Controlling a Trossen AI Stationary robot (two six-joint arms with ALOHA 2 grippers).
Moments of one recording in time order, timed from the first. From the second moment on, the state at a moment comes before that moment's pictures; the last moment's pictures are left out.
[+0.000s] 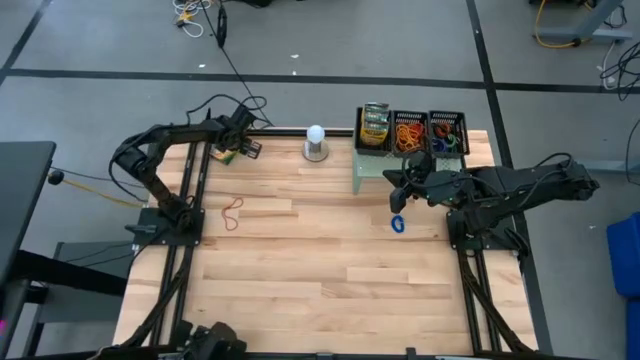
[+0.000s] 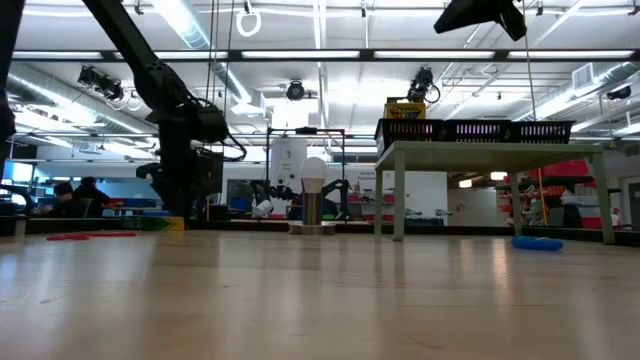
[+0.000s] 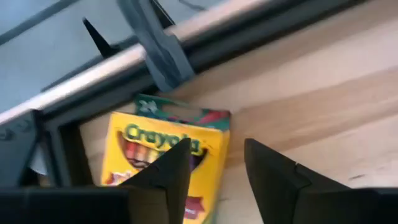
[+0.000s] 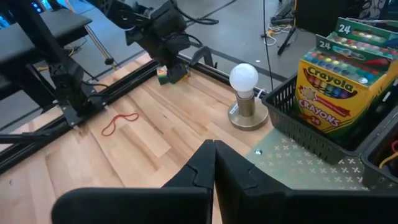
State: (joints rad) left arm 0.95 1.60 0.84 -0.37 -0.39 -0.15; right arm 0.18 1.01 1.04 -0.59 0.68 0.63
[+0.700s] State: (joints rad) left arm 0.90 1.64 0.92 -0.51 -0.22 -0.17; right arm 0.18 1.01 1.04 -0.59 0.68 0.60
